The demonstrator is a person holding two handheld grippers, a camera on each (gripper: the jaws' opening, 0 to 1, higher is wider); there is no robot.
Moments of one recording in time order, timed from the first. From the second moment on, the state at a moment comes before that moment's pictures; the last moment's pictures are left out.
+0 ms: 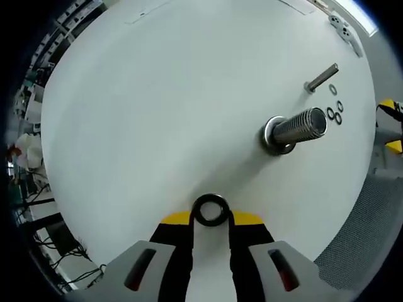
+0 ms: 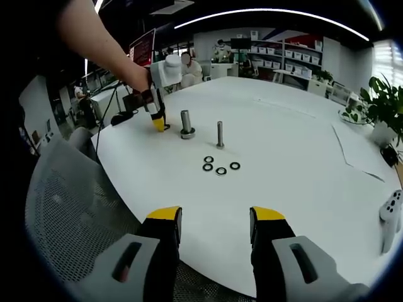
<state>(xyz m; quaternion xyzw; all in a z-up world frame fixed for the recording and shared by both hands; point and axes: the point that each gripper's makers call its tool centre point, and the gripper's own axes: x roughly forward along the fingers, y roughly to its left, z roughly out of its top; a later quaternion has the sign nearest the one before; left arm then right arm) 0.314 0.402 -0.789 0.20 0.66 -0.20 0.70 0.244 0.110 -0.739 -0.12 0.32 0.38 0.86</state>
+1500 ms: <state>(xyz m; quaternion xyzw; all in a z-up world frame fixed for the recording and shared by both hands) 0.336 0.338 -0.709 0.22 0.56 -0.27 0.75 0.240 0.114 -0.740 -0.11 0.32 0.39 0.86</state>
